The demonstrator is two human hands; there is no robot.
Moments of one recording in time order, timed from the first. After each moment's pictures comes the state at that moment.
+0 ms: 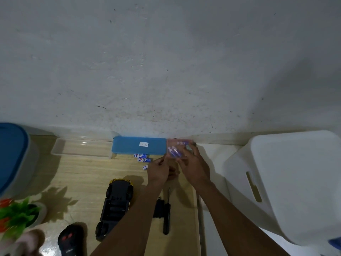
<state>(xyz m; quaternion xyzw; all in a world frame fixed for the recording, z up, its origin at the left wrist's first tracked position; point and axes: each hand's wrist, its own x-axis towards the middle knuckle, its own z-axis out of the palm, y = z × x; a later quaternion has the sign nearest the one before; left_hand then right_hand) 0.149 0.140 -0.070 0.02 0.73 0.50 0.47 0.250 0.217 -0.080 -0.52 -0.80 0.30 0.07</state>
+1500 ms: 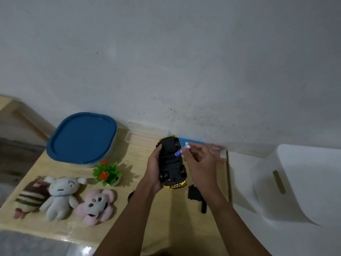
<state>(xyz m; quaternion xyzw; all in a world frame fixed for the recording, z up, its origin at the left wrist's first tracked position) 0.062 -0.038 0.062 -0.06 0.40 0.70 0.59 0.171 0.031 0.114 -0.43 -0.61 0.58 0.32</state>
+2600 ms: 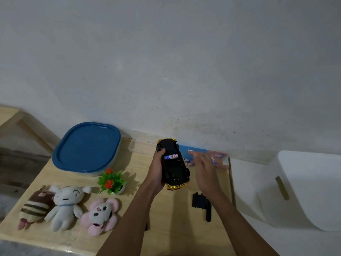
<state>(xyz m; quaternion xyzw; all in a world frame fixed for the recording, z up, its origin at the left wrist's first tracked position) 0.046 -0.038 0.067 0.00 0.48 0.69 0.54 0.175 0.052 0.081 -0.41 -0.73 0.49 0.24</state>
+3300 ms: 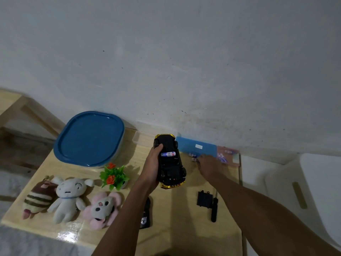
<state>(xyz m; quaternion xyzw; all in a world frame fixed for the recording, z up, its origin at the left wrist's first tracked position) 0.013 -0.041 0.040 -0.04 0.49 0.69 0.53 0.147 0.147 -0.051 -0.33 -0.94 0.02 -0.12</state>
